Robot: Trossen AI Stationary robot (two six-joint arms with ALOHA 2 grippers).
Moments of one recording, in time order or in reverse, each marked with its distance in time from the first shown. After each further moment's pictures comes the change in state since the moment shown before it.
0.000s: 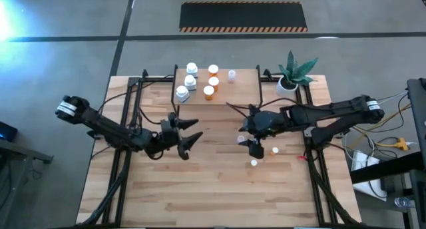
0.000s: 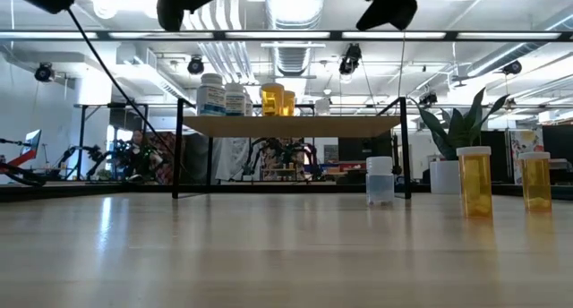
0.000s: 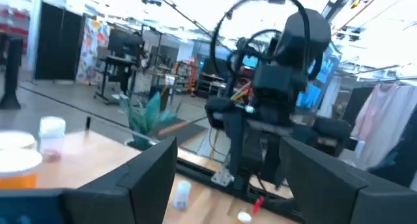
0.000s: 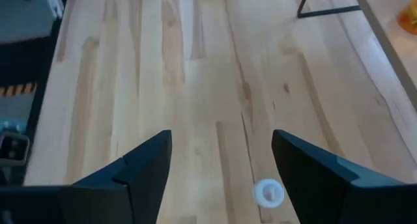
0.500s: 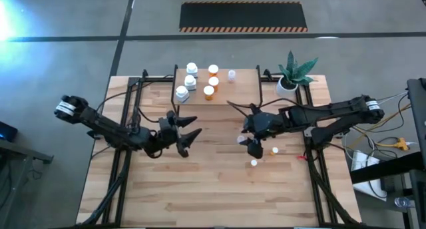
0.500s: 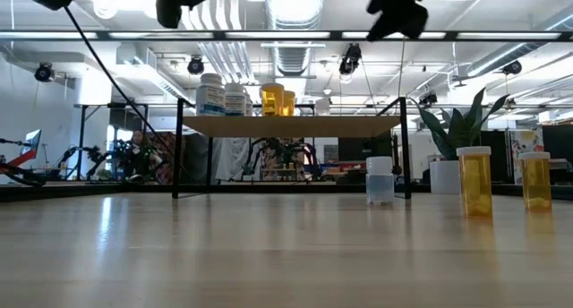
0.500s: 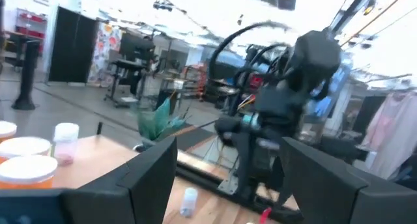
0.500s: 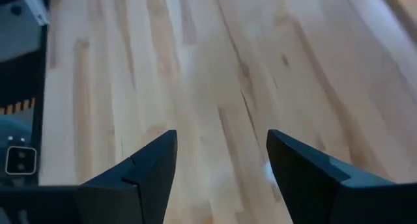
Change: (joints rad) left arm 0.003 -0.017 0.016 -0.005 -0.033 0.003; right arm 0.000 -0.001 -0.020 -0.035 0.004 0.145
